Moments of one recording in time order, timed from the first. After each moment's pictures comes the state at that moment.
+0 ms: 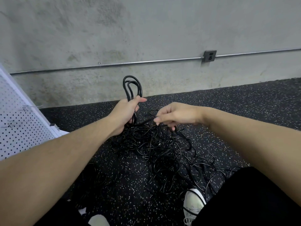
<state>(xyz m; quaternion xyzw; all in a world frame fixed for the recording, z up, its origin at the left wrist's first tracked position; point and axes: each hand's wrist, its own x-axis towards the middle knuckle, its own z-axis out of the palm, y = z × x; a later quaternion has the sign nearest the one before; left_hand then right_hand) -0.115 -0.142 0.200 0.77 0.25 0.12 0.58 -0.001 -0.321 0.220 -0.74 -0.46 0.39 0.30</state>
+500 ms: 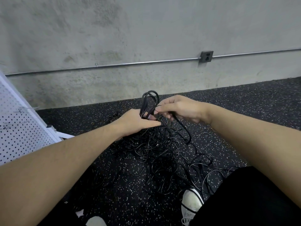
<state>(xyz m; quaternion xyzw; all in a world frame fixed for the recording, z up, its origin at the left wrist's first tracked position) -0.119 -0.162 0.192 0.88 0.16 0.00 0.45 0.006 -0.329 0.229 -0.72 -0.41 0.36 0.42</state>
